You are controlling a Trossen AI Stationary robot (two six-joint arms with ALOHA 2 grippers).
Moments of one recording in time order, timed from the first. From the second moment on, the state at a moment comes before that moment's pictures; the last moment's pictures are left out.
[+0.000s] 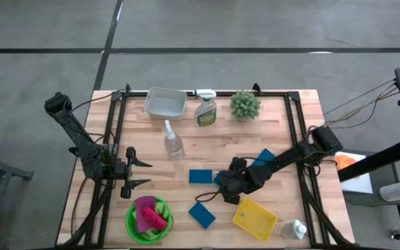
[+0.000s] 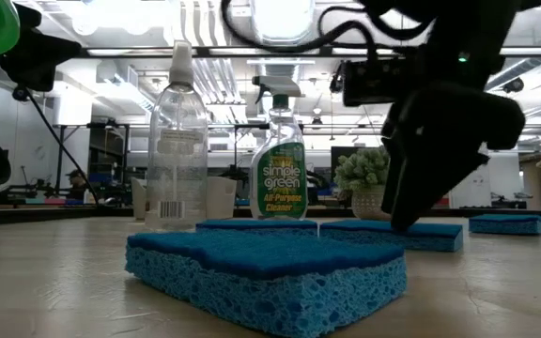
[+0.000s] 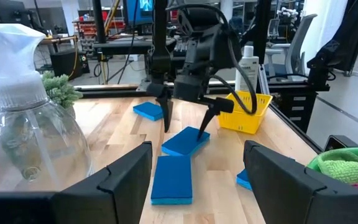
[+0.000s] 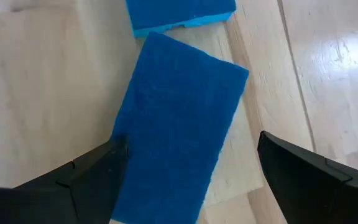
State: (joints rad) left arm -0.92 0.64 0.12 0.40 -0.89 -0.08; right arm 0.40 1.86 1.14 -0.63 0.33 0.63
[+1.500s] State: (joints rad) left arm -0.92 0.65 0.12 0.39 -0.89 -0.08; right arm 0.53 1.74 1.45 -1.06 0.12 0.66
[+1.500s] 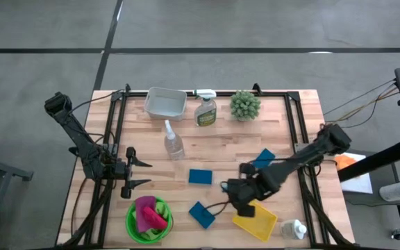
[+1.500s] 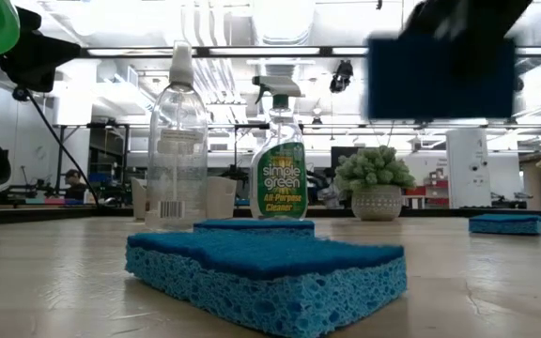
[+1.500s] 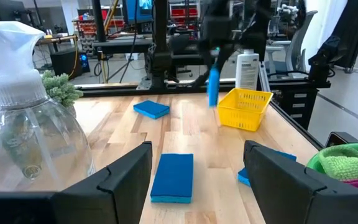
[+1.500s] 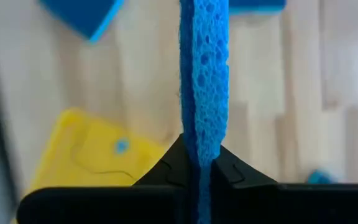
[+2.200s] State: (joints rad) left arm -0.92 0.64 0.12 0.39 -0.89 -0.08; right arm 0.76 1.79 1.47 -1.13 -0.05 1.16
